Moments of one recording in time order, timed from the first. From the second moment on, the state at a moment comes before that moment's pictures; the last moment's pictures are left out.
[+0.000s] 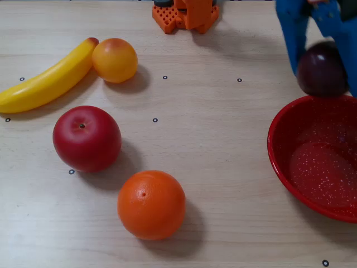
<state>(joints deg) -28.7 70.3 40.8 96.5 -2.0</state>
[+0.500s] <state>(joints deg) -32.4 54.7 40.1 74.2 -4.8</state>
